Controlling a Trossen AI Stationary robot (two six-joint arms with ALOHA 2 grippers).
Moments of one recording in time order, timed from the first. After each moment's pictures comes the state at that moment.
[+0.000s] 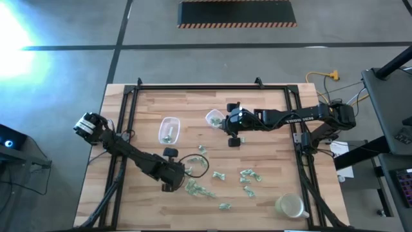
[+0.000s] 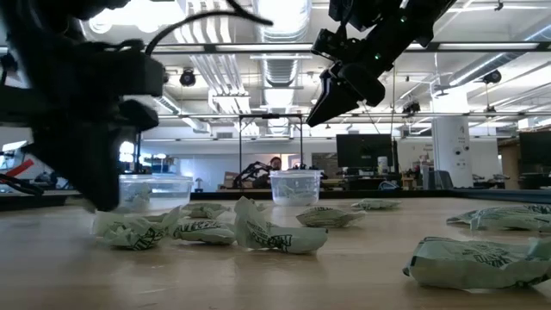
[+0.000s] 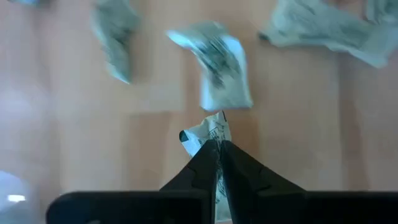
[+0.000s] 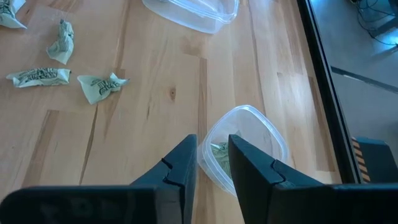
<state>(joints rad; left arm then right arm) -0.49 1.61 0.90 -0.56 -0.30 -0.38 -0.11 1.52 0.96 -0.18 0.15 -0.31</state>
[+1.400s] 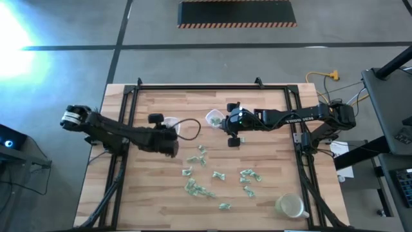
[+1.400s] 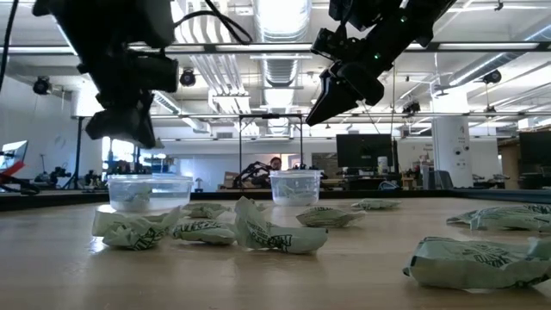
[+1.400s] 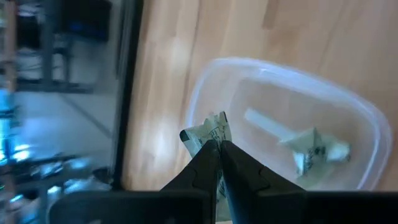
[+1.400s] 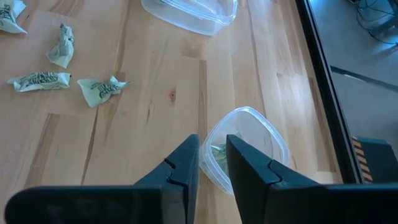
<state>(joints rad) -0.17 1.37 0.85 -0.90 -0.78 -0.28 -0.11 1.52 0.96 -0.18 0.15 -0.30</state>
